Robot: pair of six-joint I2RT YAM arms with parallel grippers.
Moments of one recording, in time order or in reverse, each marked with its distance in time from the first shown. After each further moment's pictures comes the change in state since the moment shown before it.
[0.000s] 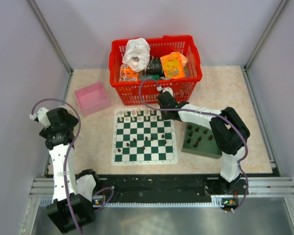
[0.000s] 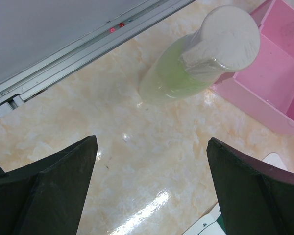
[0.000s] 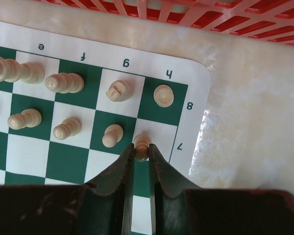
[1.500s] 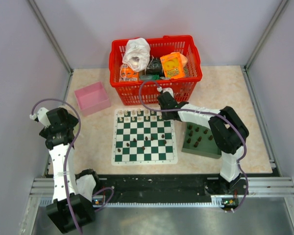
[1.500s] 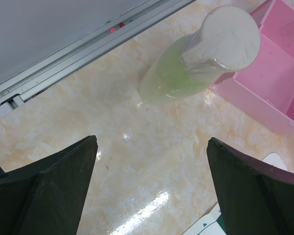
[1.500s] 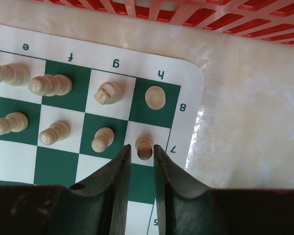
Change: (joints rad) left arm 0.000 0.000 0.000 0.000 0.000 0.000; right arm -0.006 0.017 0.000 0.001 0.018 -0.008
